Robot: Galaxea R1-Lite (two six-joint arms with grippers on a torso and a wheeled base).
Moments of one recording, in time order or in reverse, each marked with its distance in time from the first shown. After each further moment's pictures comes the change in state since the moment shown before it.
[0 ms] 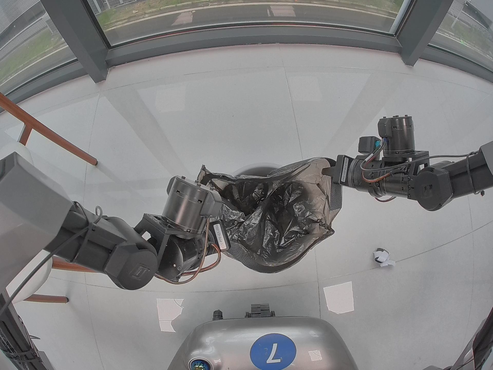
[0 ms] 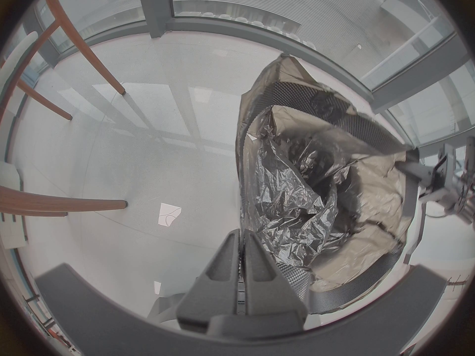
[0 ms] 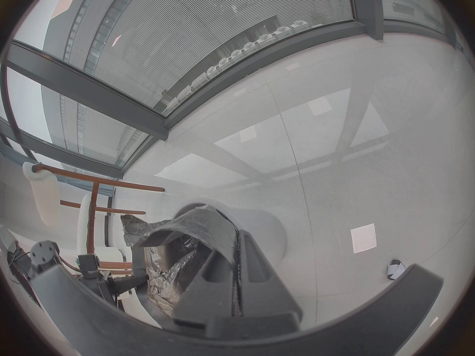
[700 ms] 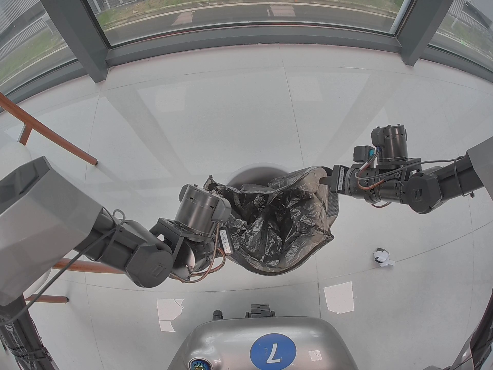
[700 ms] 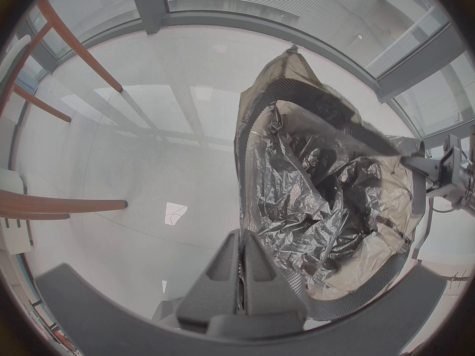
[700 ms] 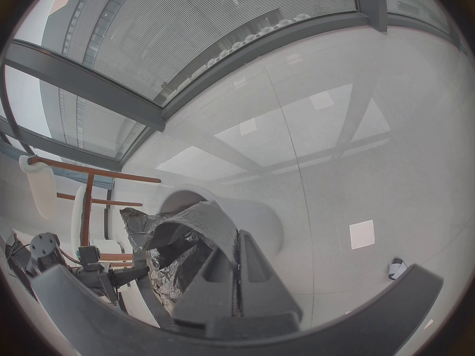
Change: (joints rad) left arm 0.016 0.088 -0.056 -0.005 0.007 0.018; right arm -0.016 0.066 -0.009 -0.003 0.041 -0.031
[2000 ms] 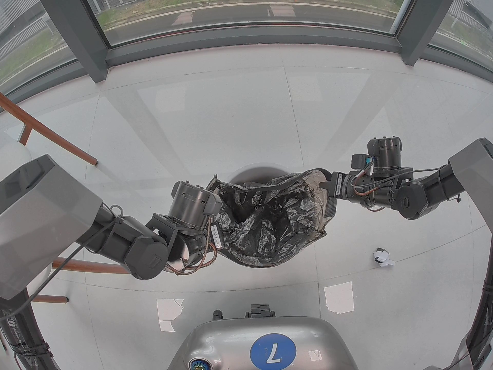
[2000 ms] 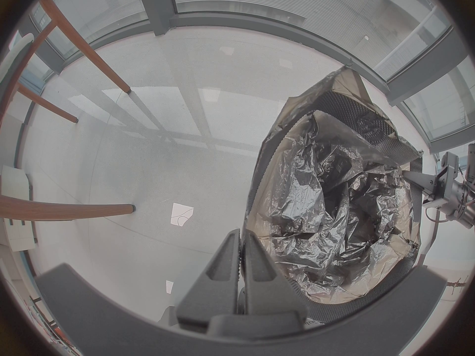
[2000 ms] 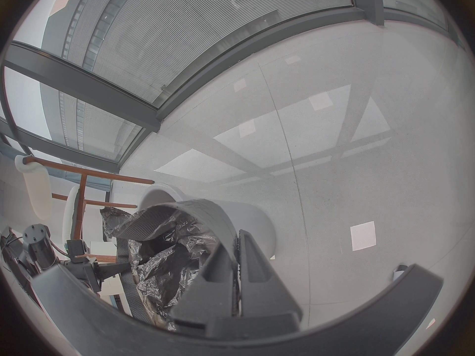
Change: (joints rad) left arm 0.049 0.017 -0.007 0.002 0.009 0.017; right arm -0.043 0.111 -0.021 -0.102 0.030 -0.008
